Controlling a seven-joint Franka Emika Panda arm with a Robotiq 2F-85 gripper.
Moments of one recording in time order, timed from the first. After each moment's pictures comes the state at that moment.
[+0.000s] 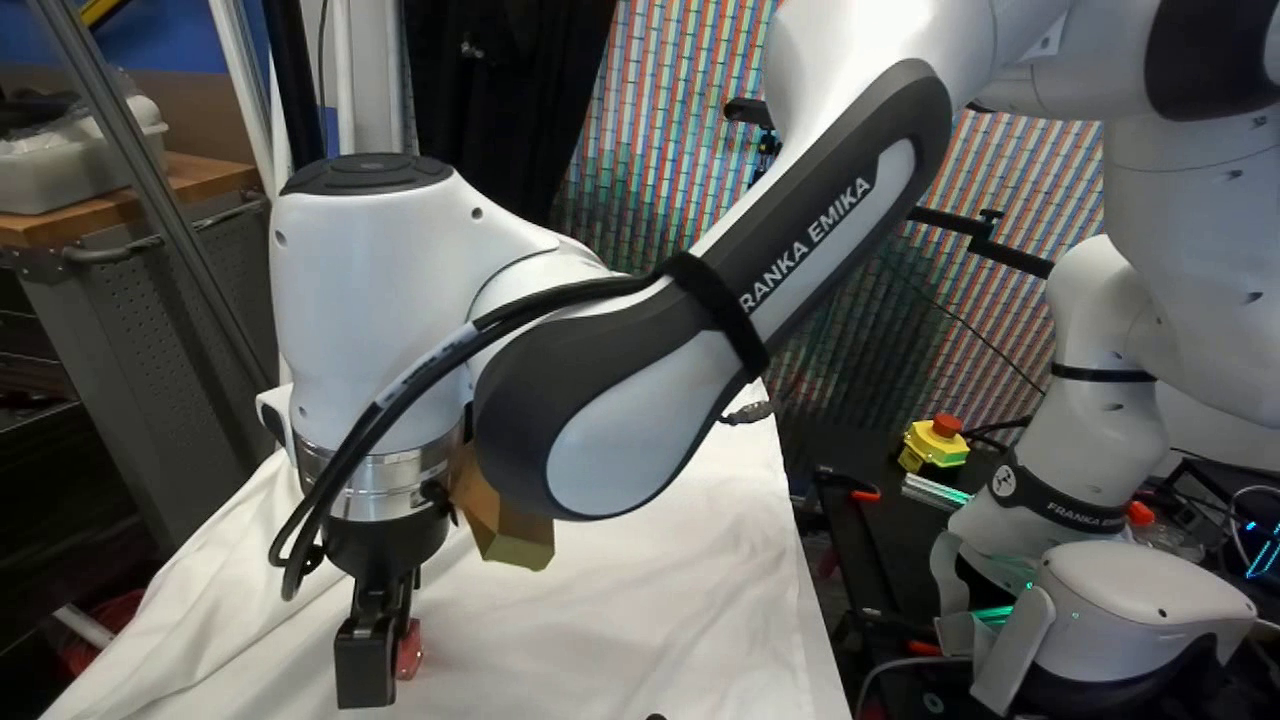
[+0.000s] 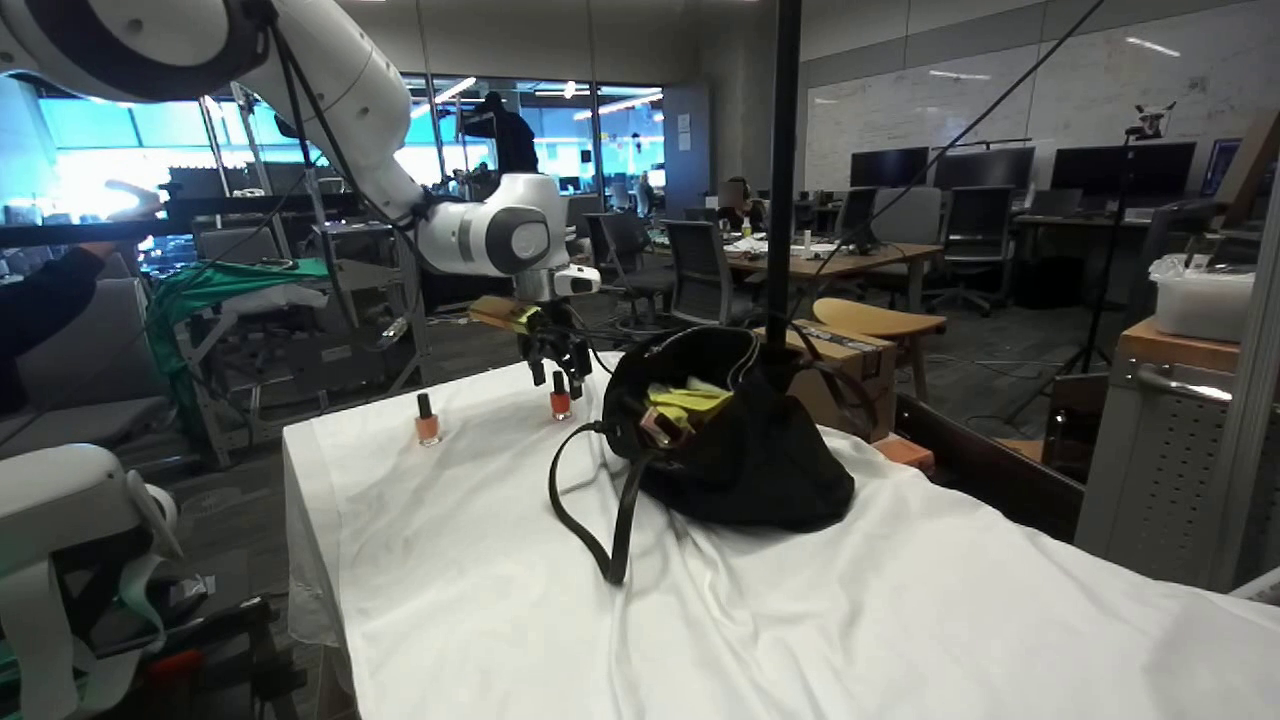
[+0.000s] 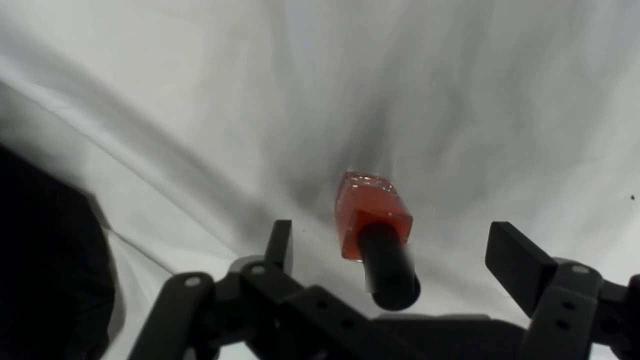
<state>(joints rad) 0.27 0.66 0.16 -1.64 -0.14 2.38 0.21</state>
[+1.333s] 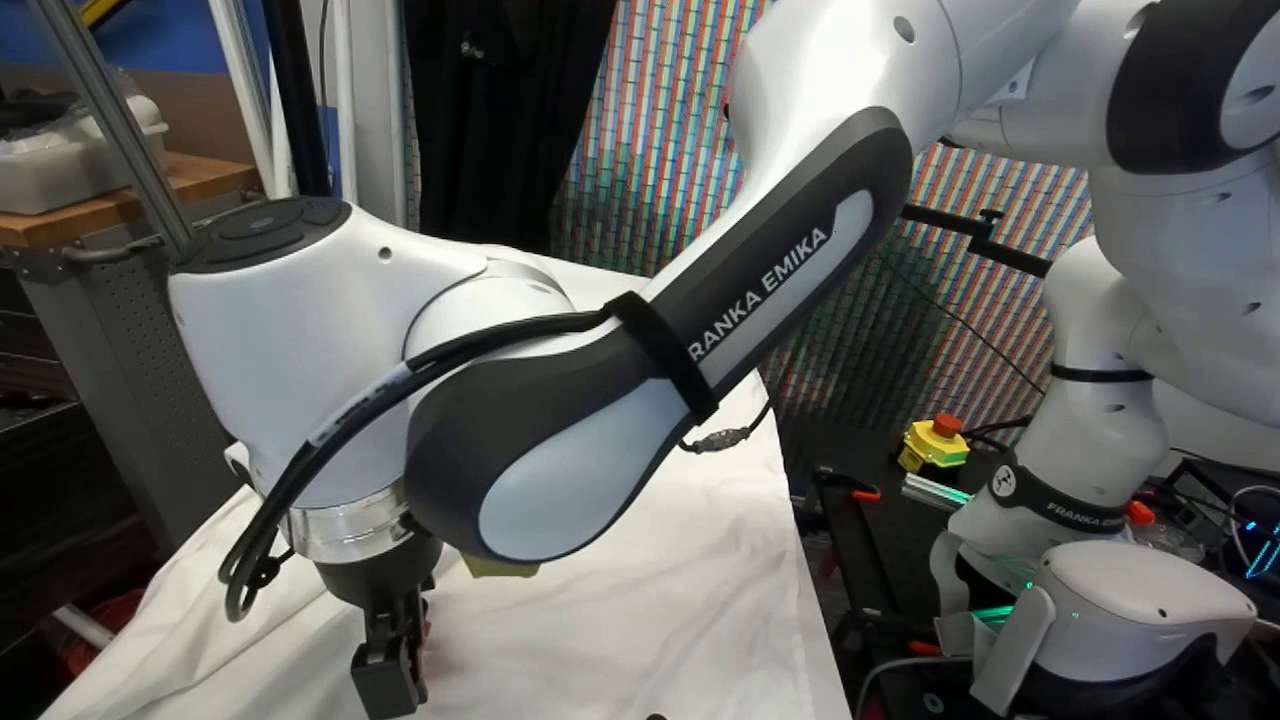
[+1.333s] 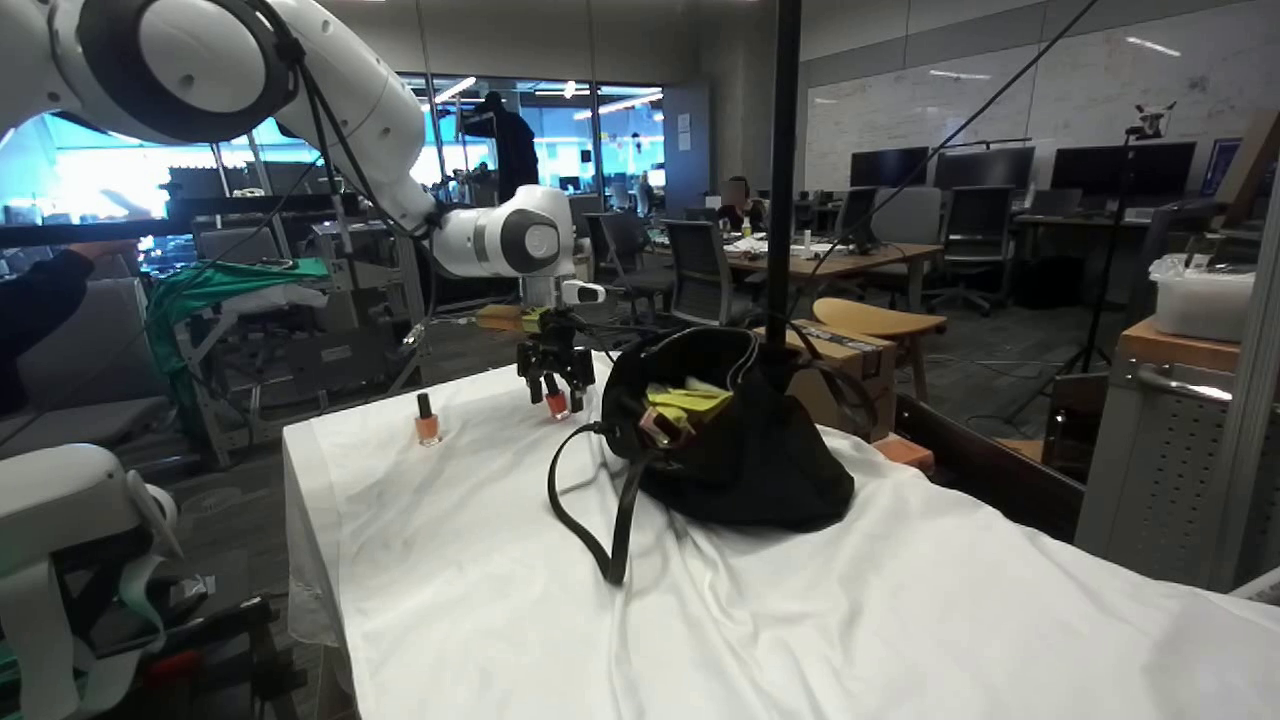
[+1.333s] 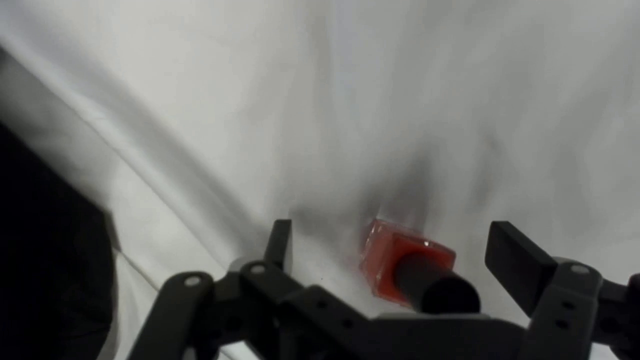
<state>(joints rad) 0.33 0.76 0.12 -1.48 -0.18 2.15 0.15</state>
